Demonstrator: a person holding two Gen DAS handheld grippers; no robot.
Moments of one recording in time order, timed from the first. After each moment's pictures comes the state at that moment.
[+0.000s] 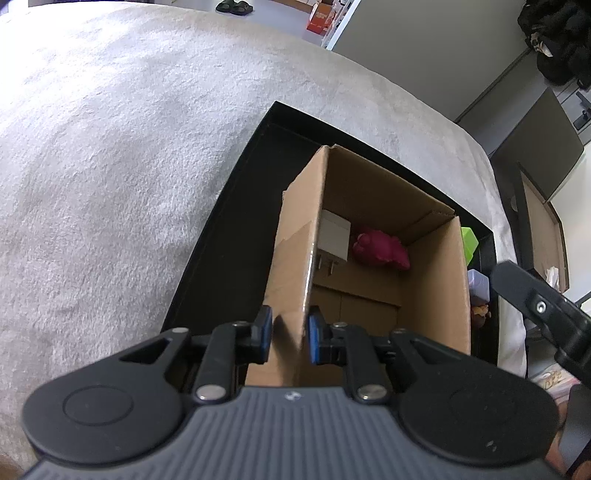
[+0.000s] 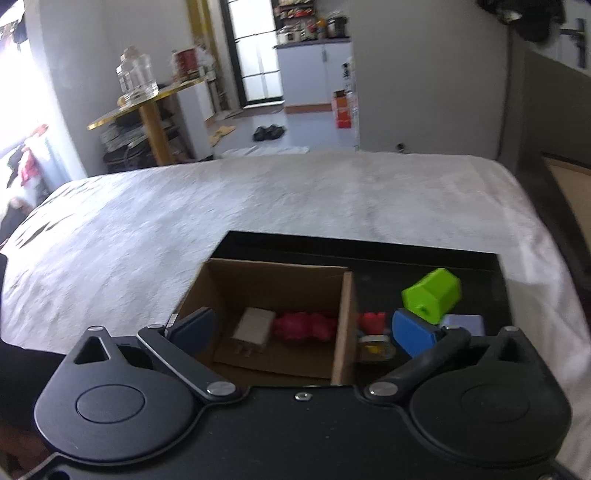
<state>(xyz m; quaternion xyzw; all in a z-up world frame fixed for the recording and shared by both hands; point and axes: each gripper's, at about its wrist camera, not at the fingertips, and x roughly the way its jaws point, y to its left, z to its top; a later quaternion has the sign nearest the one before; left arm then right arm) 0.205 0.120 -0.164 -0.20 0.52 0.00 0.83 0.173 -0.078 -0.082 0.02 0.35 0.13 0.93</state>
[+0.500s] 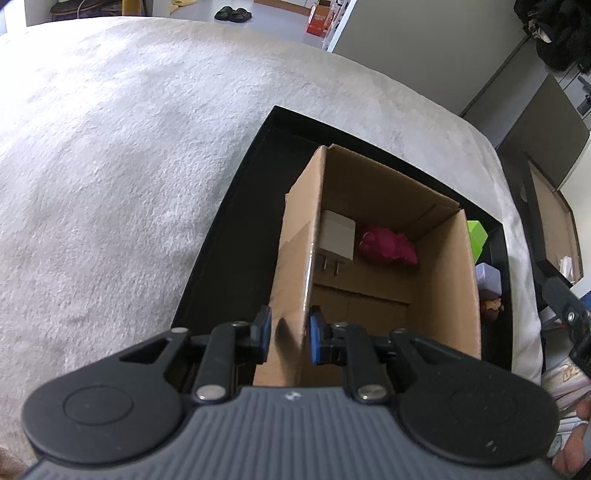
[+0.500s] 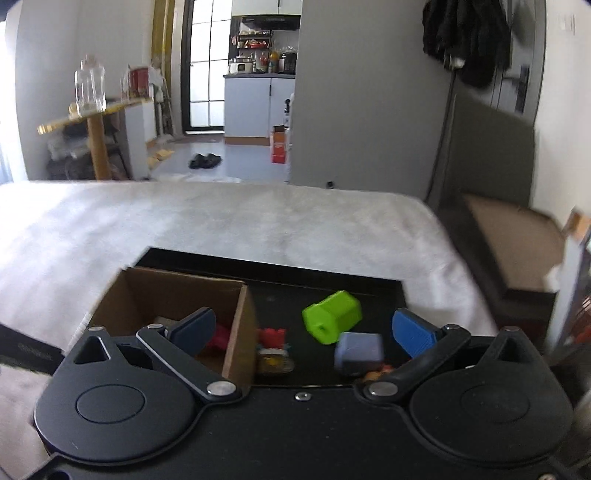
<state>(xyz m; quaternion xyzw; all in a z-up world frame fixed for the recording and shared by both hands) 0.205 0.112 -0.161 -0.17 0.52 0.01 0.84 0.151 -0.107 -0.086 -0.06 0.29 0.02 0.96</state>
